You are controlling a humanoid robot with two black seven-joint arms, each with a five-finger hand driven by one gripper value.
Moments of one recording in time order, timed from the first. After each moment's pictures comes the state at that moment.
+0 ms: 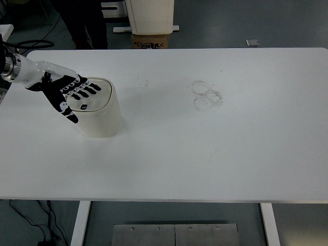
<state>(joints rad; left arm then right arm) -1.65 0.82 0.38 -1.22 0.40 -0.61 0.15 0.03 0.00 0.28 0.13 -0.25 0.08 0.29</state>
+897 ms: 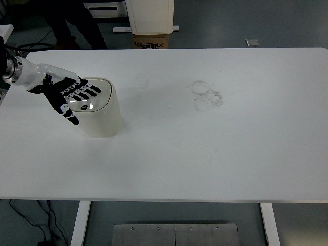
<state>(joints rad) -1.64 0.82 0.38 -1.22 0.40 -0.61 0.15 0.03 0.00 0.28 0.13 -0.25 0.08 0.29</state>
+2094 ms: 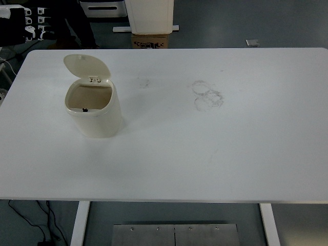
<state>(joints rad) -1.47 0.83 0.17 -0.78 -0.20 -0.61 0.13 0.03 0.00 0.28 0.13 -0.25 0.08 0.29</state>
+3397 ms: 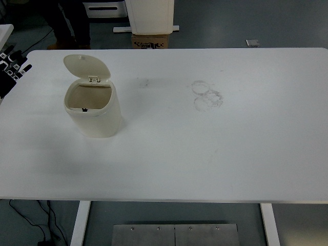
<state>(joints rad) -0.82 0.54 -0.67 -0.31 -0.35 -0.61 0.05 0.03 0.00 0.28 0.13 -0.25 0.08 0.29</state>
